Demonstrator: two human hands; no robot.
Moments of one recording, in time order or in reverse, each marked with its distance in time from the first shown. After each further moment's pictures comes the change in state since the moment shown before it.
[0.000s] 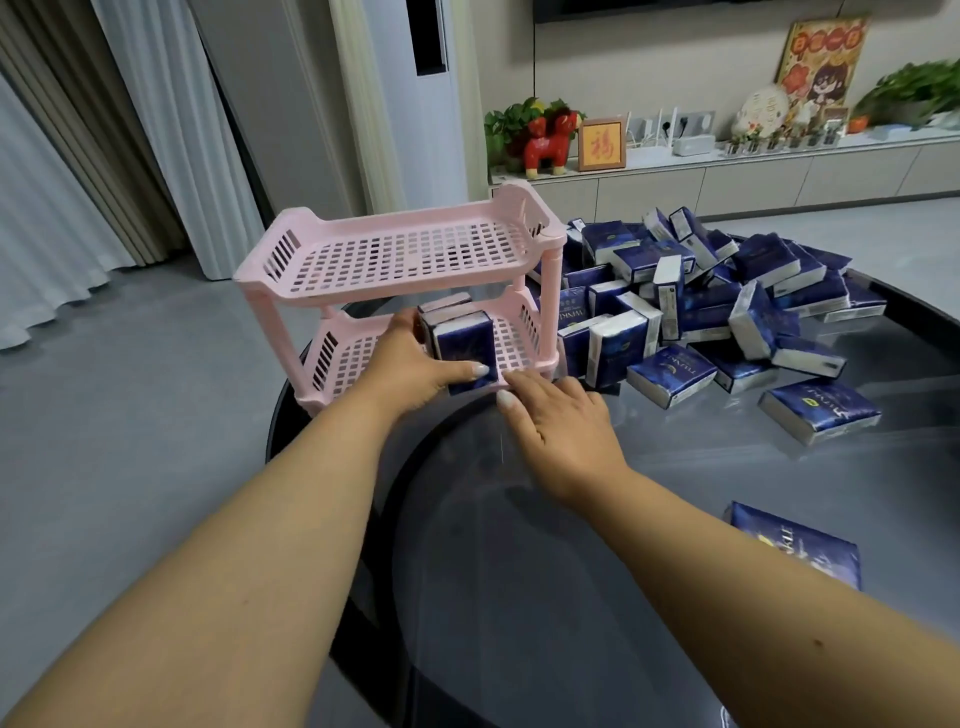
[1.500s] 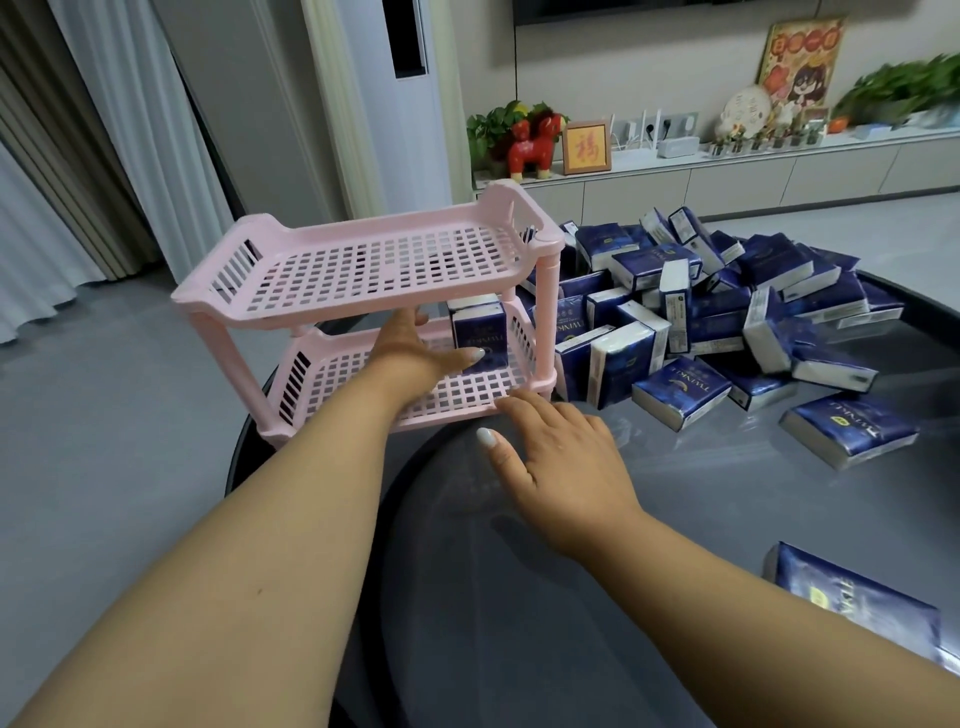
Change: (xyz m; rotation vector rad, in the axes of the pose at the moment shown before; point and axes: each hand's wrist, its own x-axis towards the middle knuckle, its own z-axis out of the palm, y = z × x) left_hand 0.052 -0.002 0.018 0.123 0.023 -0.078; right_hand 0.005 0.003 0.008 -0.083 0.004 -0.027
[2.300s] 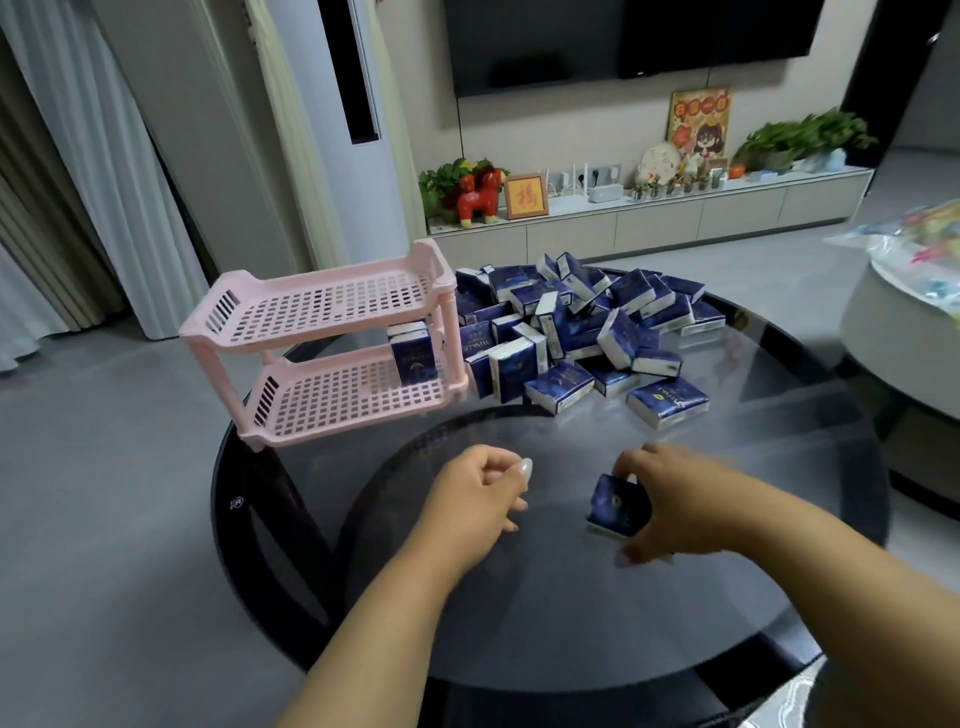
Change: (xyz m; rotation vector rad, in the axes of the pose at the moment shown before) left_hand -0.214 0.054 0.074 -0.243 -0.266 -0.037; right_hand -0.124 0.081 -0.146 -0.245 -0.512 0.249
